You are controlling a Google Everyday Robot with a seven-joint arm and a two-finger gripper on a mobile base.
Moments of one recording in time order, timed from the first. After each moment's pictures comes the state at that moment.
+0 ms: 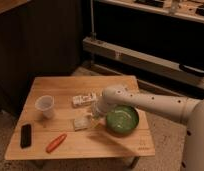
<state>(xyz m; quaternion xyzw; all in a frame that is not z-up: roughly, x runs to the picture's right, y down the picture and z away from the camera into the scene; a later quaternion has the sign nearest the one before) -0.062 0.164 0.809 -0.33 -0.26 0.06 0.90</state>
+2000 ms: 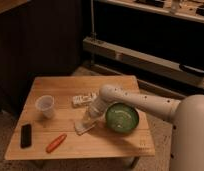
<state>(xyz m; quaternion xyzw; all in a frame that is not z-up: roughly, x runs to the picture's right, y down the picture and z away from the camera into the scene) -0.088 0.171 0.823 -0.36 -0.32 0.01 0.88</state>
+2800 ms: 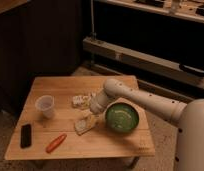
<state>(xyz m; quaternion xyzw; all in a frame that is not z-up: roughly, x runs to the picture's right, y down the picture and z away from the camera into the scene) -0.090 0.153 0.795 -0.37 -0.39 -0.01 0.84</state>
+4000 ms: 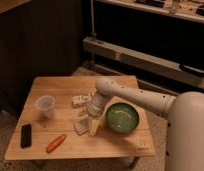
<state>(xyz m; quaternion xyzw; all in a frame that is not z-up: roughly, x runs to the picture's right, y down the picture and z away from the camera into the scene) -0.083 0.191 0.782 -0.44 -0.35 -0.10 0.82</state>
